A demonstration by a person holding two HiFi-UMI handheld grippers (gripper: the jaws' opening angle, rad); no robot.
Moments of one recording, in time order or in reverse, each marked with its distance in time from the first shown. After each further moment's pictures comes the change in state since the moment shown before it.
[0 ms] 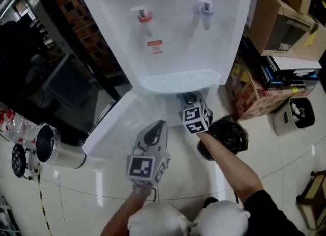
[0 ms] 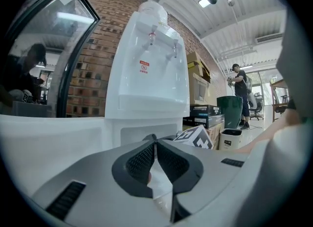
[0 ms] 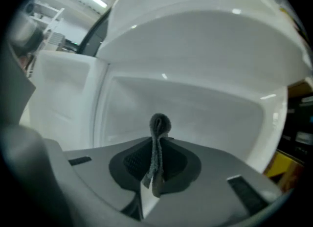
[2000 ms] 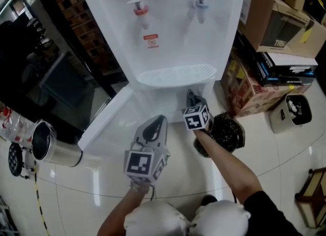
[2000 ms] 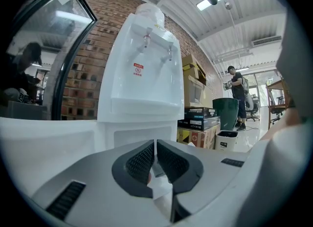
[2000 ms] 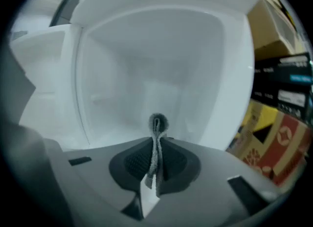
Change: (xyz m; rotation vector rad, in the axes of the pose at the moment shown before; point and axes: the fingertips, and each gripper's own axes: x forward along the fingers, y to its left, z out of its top) left arm 0.000 -0.017 0.008 0.000 -0.014 -0.047; right arm -0.007 -0.030 -0.107 0.112 0.343 -0.159
